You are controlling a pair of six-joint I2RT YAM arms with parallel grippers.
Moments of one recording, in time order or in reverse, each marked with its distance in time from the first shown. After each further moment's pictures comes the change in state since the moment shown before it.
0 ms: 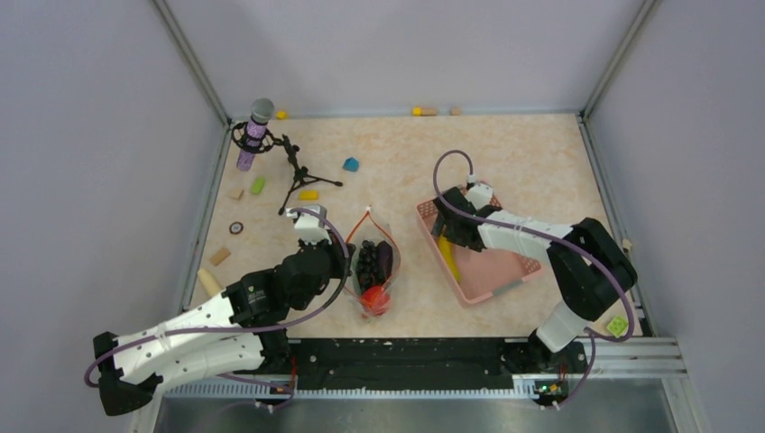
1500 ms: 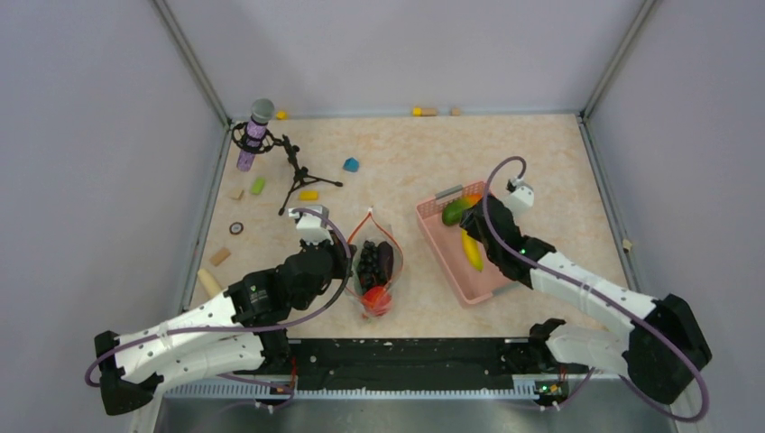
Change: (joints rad) left arm 0.000 0.013 0.000 0.001 0.003 0.000; right arm -0.002 -0.470 -0.280 0.227 0.106 0.038
